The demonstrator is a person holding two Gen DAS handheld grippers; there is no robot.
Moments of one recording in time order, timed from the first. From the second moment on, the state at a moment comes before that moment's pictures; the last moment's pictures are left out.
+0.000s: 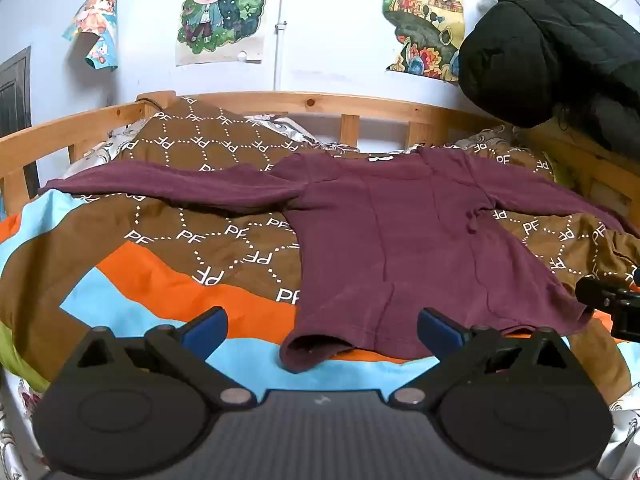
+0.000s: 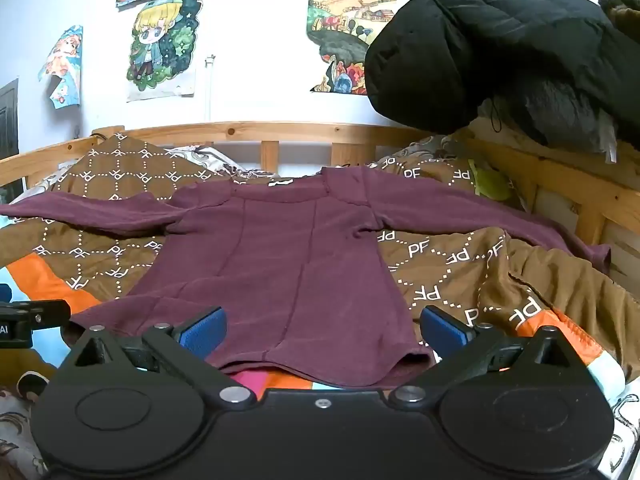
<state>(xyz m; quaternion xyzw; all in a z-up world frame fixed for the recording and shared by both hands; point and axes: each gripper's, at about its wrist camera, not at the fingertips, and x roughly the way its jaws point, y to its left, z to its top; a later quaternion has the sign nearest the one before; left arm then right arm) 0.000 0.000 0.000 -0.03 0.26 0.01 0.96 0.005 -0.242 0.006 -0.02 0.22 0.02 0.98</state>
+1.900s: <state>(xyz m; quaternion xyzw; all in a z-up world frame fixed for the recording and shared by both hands) 0.000 0.000 0.001 -0.03 0.26 0.01 0.96 0.009 -0.248 0.003 -0.01 0.23 0.00 0.97</state>
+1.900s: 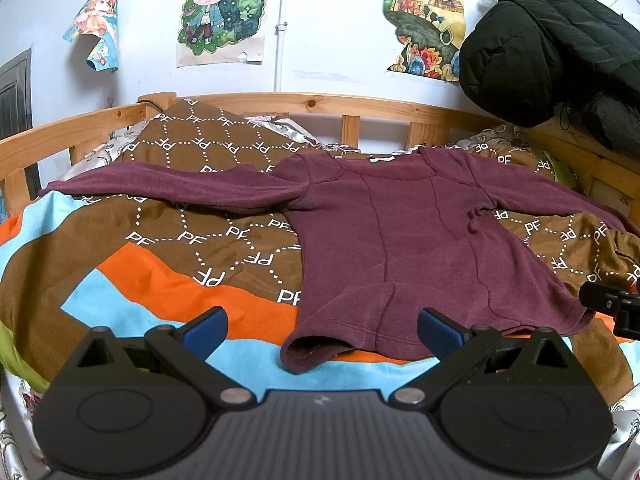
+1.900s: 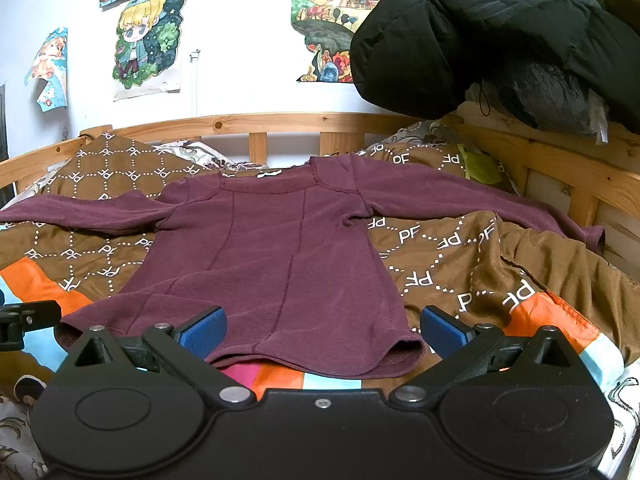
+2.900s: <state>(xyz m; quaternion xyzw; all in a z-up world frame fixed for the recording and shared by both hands) 0.000 0.000 0.001 -0.02 0.26 0.01 0.96 0.010 -0.248 0.001 0.00 0.24 0.00 0.97</state>
